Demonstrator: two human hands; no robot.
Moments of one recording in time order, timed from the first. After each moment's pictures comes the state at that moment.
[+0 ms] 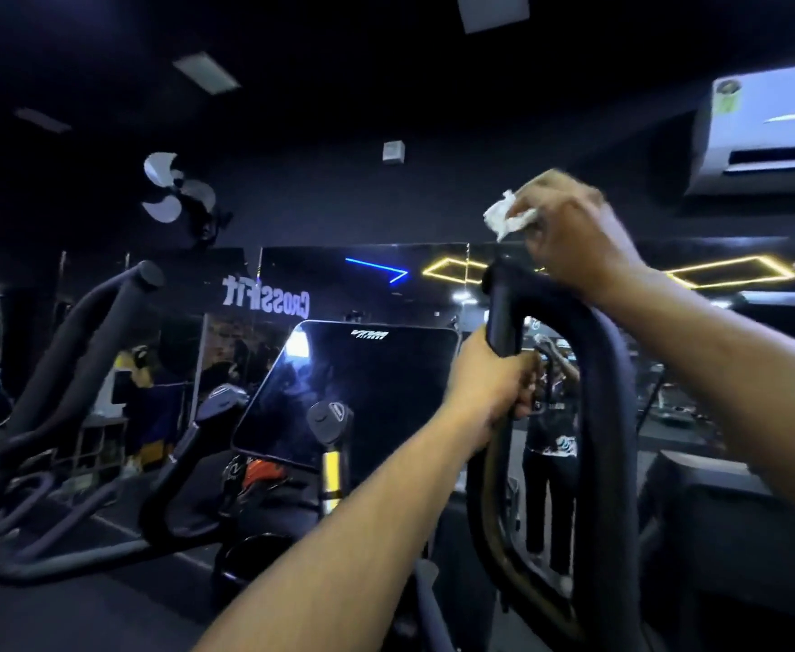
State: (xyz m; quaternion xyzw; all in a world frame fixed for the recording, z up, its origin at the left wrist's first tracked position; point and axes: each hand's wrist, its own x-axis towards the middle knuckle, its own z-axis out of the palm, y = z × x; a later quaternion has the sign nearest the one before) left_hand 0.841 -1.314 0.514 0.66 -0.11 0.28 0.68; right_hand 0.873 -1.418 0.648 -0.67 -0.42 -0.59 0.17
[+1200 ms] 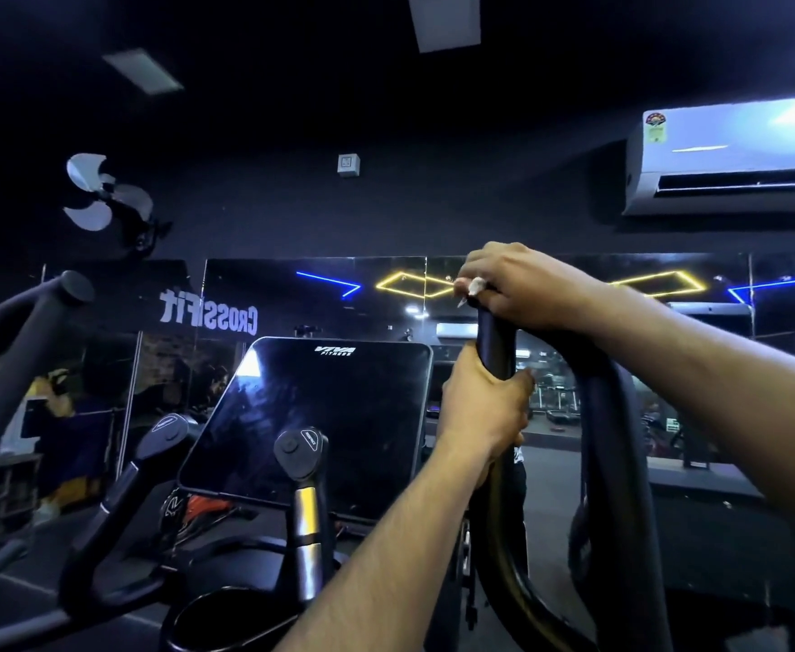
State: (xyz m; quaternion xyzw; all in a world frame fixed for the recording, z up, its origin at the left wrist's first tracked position) left_hand 0.855 -1.306 0.500 0.67 -0.16 0.33 0.65; right_hand 0.890 -1.392 0.638 -0.75 -0.48 -0.44 -0.03
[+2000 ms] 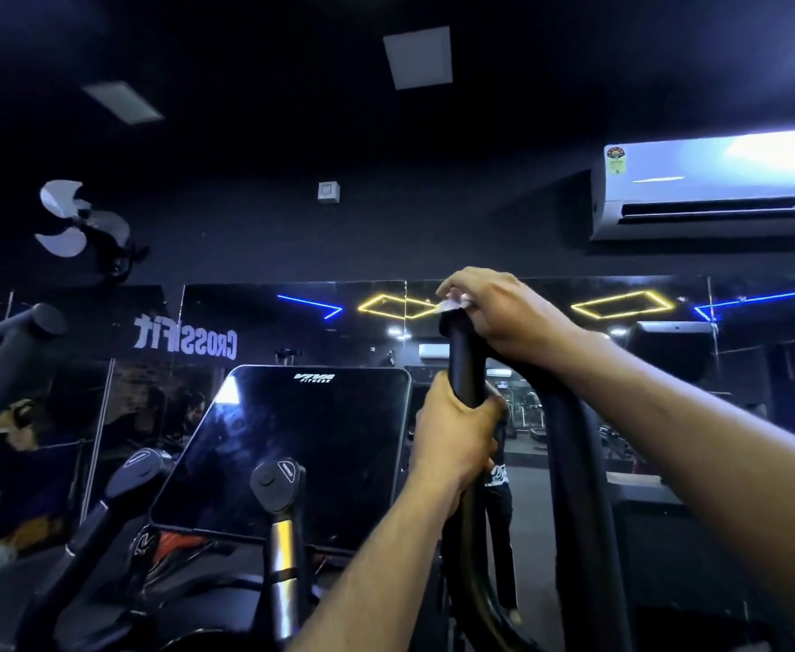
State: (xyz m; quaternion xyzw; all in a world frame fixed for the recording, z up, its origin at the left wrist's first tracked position) left_hand 0.849 -1.306 0.501 0.67 -0.16 0.35 0.63; right_hand 0.884 -1.403 0.630 -0.75 -0.44 -0.48 0.12
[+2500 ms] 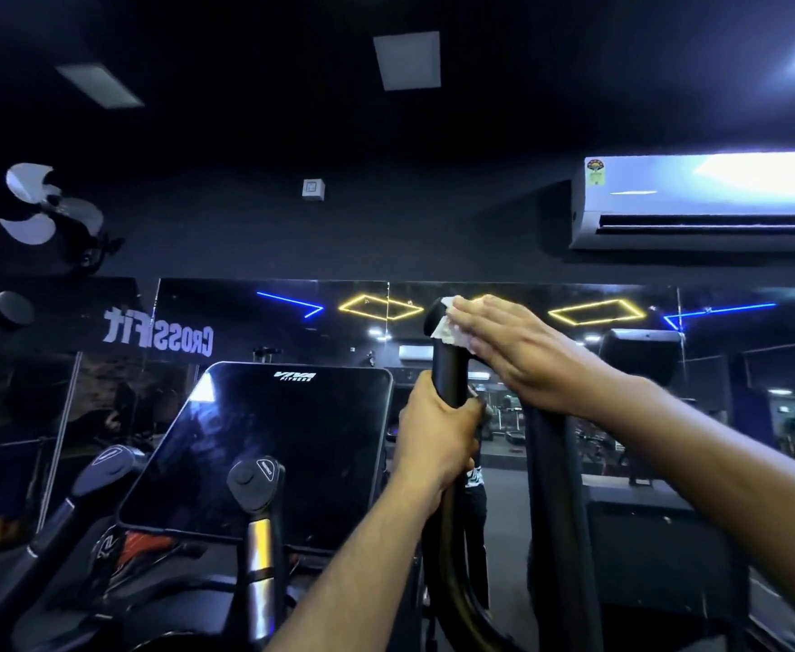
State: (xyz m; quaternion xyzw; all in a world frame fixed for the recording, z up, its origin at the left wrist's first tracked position) left_hand 0.851 -1.305 0.500 0.67 -0.17 0.34 0.64; right_hand 0.873 -1.448 0.587 -0.77 -0.45 -0.45 0.01
